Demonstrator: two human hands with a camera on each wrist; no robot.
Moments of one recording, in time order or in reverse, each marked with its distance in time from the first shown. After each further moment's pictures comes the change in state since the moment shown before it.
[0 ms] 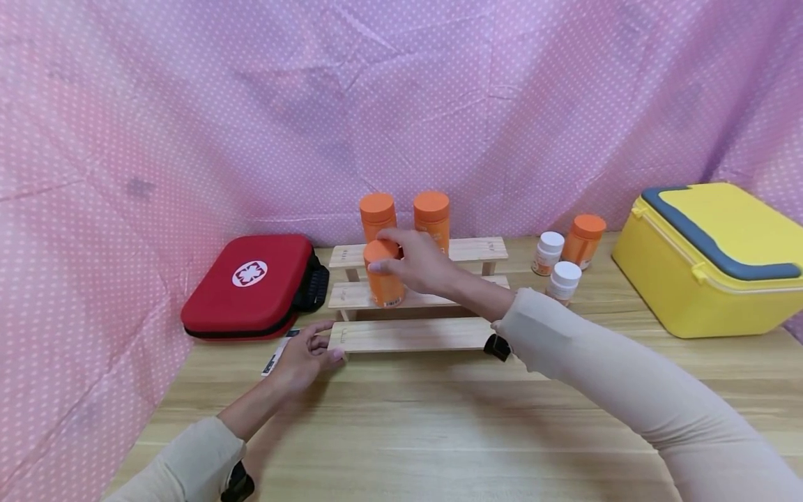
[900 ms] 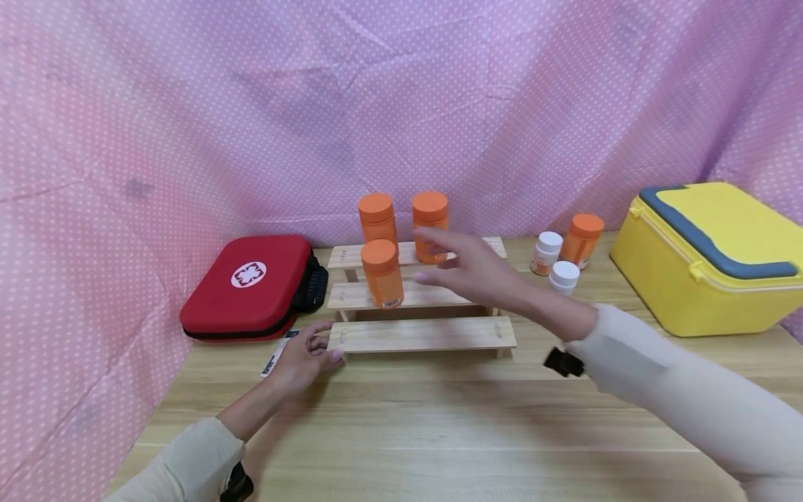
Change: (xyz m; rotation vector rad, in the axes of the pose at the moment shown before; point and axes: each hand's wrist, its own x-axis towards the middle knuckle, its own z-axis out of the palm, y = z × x) left_hand -0.001 -0.001 0.001 -0.091 -0.015 0.037; right_hand -0.054 0.020 -0.046 0.086 -0.014 -0.082
